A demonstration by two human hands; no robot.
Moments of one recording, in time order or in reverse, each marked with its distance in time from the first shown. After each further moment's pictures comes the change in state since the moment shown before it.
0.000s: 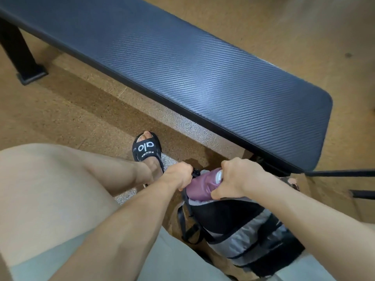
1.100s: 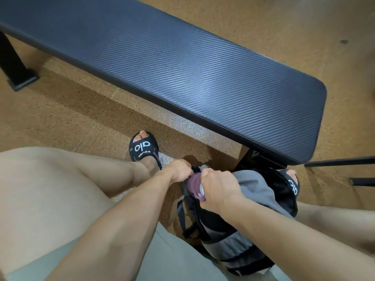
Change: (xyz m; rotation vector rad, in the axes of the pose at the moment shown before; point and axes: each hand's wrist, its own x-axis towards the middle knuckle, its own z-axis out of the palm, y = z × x) left_hand 0.015 -0.001 0.001 -0.335 0.005 -0.028; right_hand 0.024 -0.032 0.064 -0.194 0.026 -0.120
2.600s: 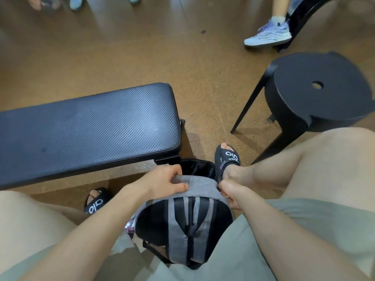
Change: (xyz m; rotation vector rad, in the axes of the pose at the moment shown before) left_hand -0.091 0.220 0.022 0.574 -0.063 0.620; right_hand -0.098 0.161 0.206 2.177 -0.076 0.882
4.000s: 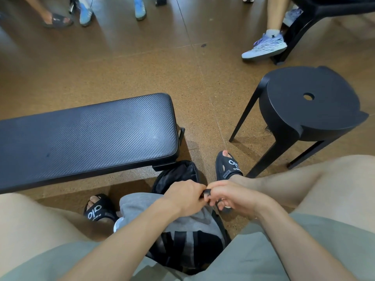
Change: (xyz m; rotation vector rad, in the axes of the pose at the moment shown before) left_hand 0.004 0.082 0.034 0.216 0.030 0.077; right_hand -0.080 -0.006 -0.034 -0.121 -0.490 -0.545
